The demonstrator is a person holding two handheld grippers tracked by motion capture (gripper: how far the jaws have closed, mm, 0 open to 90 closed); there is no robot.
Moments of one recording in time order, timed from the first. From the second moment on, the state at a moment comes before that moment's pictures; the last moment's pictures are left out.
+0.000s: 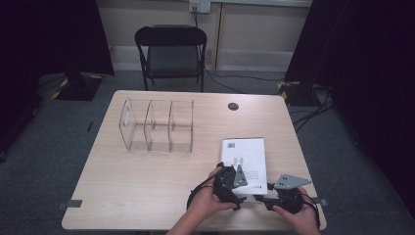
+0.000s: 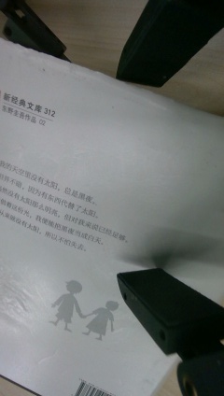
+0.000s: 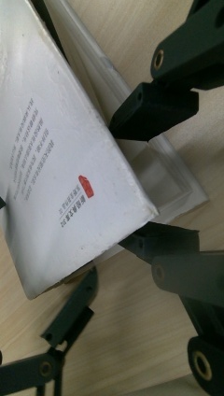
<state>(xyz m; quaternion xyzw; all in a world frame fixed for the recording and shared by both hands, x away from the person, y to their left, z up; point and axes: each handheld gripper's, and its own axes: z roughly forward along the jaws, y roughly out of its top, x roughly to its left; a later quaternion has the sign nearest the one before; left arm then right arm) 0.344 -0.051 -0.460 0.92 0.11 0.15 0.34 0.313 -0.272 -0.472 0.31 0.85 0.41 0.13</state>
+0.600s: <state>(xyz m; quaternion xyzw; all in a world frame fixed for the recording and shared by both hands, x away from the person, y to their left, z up) 0.347 -0.069 -0.465 0.92 0.10 0.21 0.32 0.314 -0.271 -0.468 0.31 0.85 0.41 0.13</state>
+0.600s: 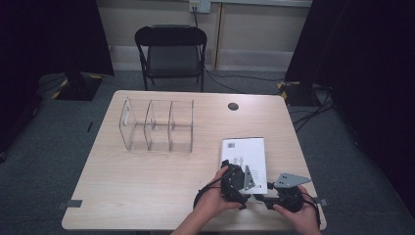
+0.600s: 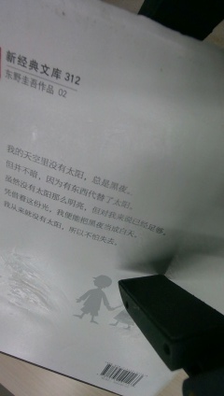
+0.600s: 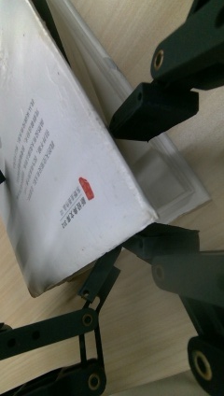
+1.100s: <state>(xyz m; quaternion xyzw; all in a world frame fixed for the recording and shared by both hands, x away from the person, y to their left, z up) 0.340 -0.066 -0.461 0.91 0.09 0.23 0.33 0.317 -0.273 -0.472 0.31 0.85 0.41 0.12</state>
